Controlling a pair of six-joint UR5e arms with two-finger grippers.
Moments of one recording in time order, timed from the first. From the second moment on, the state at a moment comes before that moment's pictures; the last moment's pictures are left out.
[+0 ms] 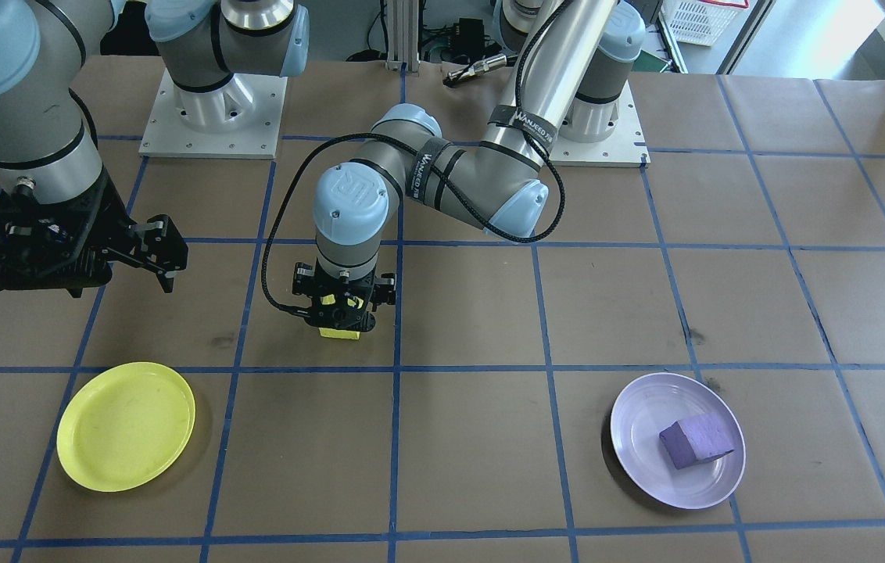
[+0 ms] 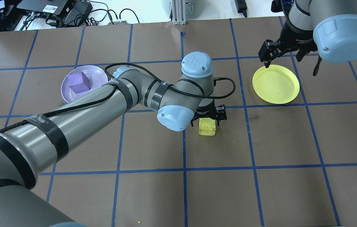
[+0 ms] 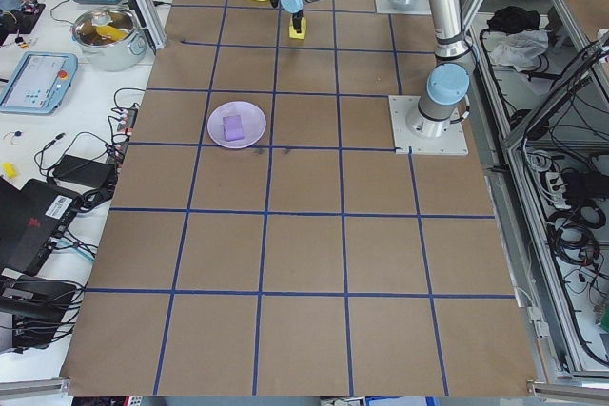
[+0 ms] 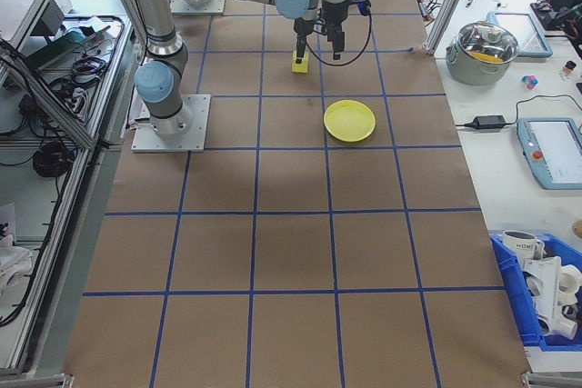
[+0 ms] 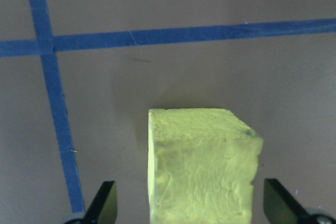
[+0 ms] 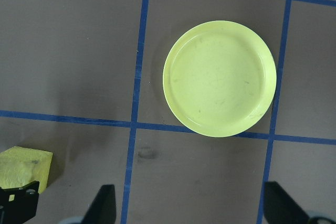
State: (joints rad) left arm -2.08 -2.10 -1.64 -1.02 1.41 -0.44; right arm 1.50 -1.47 1.64 -1.84 -1.64 -0.19
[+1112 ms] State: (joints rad) left arm -1.72 -1.77 -1.35 -1.70 1.57 -0.07; right arm 1.52 -1.47 1.68 -1.83 -1.52 -0.11
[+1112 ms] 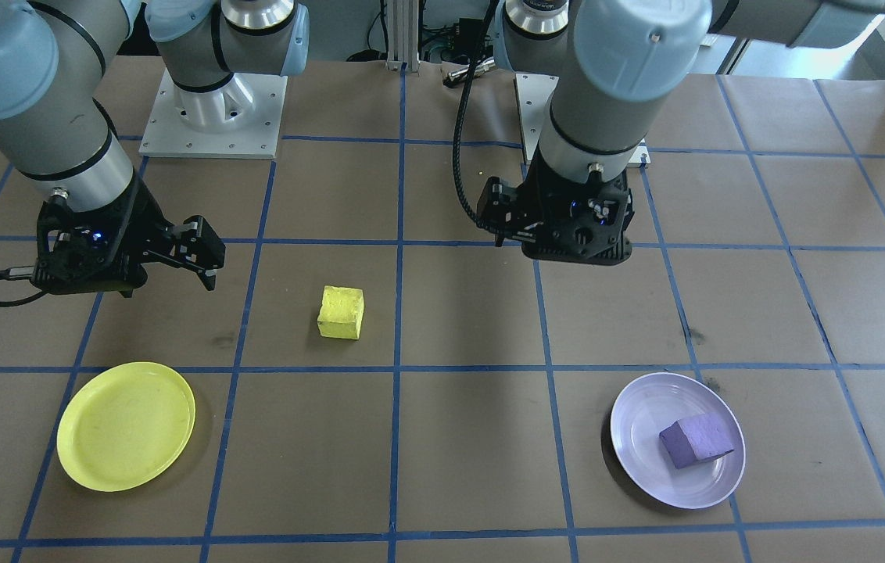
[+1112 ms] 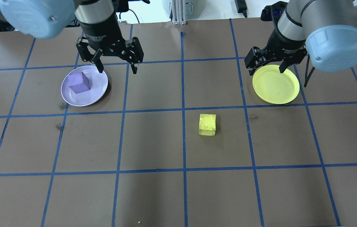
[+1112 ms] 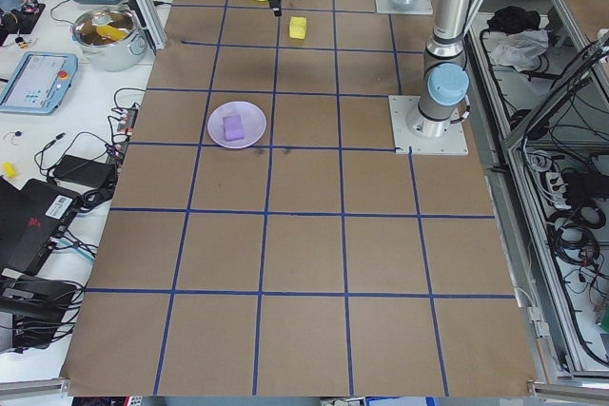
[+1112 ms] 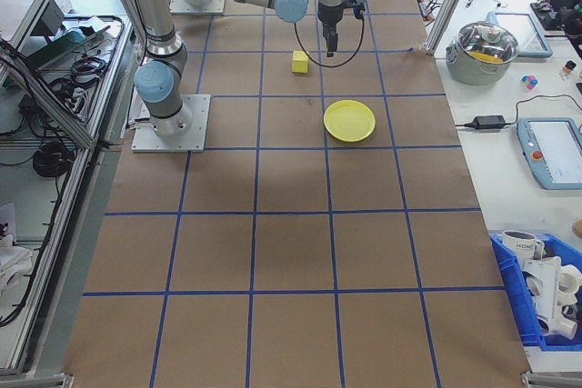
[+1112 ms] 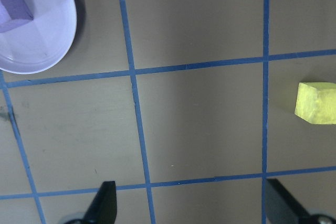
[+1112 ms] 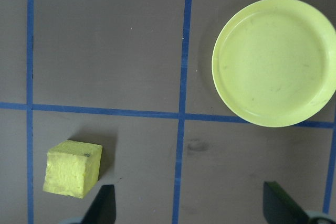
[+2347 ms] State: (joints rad) left arm -1.72 -1.65 -1.30 -1.70 1.60 -0.04; right arm 1.80 -1.24 1.77 -1.87 -1.51 0.38
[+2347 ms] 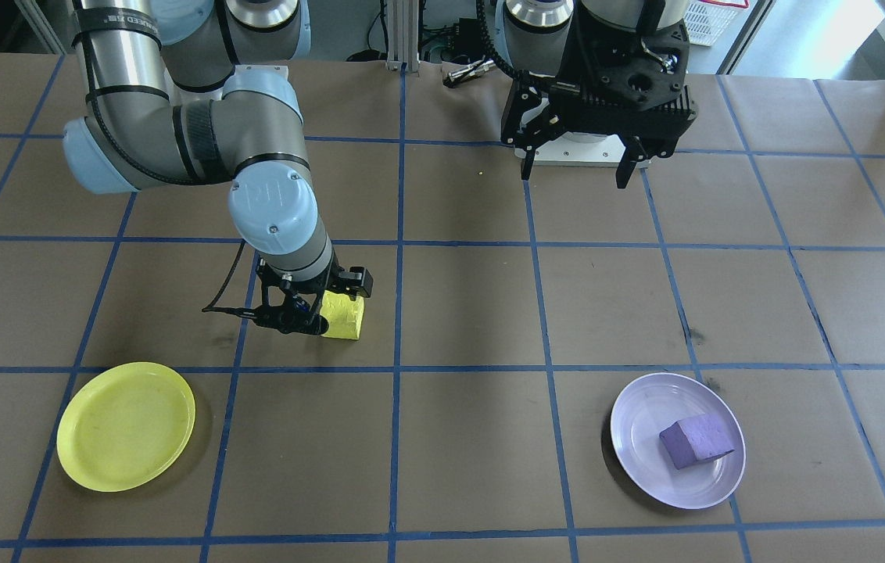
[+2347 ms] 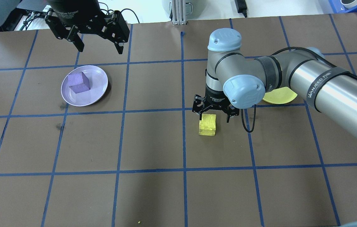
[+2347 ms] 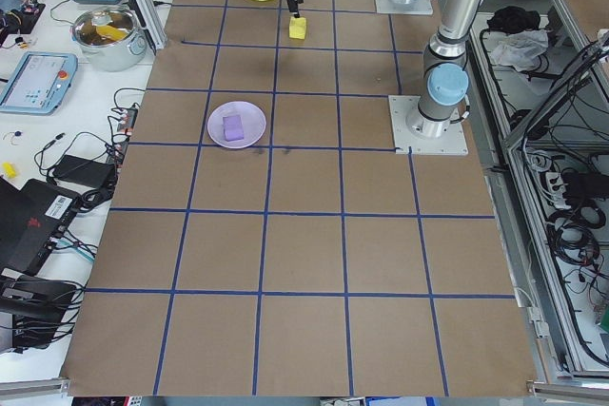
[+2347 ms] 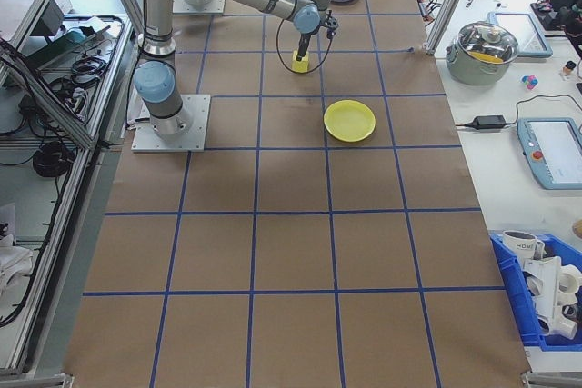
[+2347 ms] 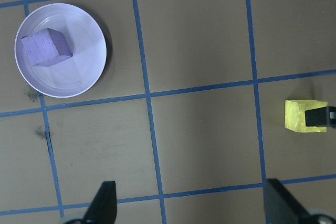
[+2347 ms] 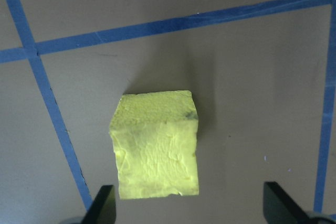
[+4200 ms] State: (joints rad) left arm -1.72 -1.56 -1.45 -1.58 1.66 -0.04; right arm 1.83 -1.19 1.75 -1.96 -1.55 0.35
